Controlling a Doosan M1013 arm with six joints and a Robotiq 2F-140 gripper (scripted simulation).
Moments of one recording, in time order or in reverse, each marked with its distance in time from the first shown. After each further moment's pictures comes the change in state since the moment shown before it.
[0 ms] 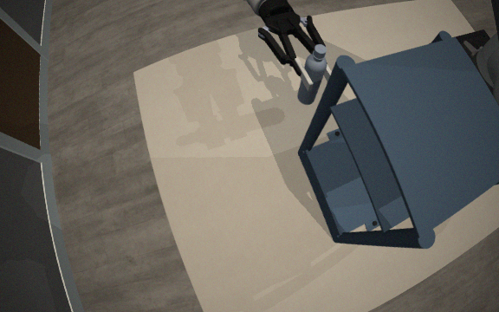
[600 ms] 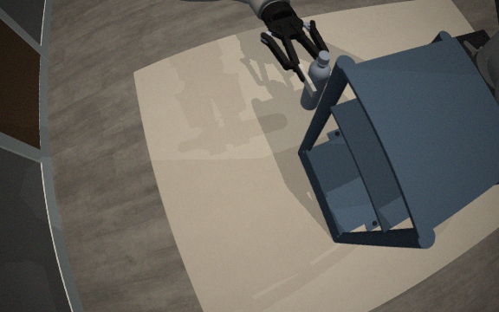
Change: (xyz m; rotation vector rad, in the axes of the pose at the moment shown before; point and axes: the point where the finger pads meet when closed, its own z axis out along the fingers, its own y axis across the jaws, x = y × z) arm 0.000 0.000 0.015 0.000 0.000 0.000
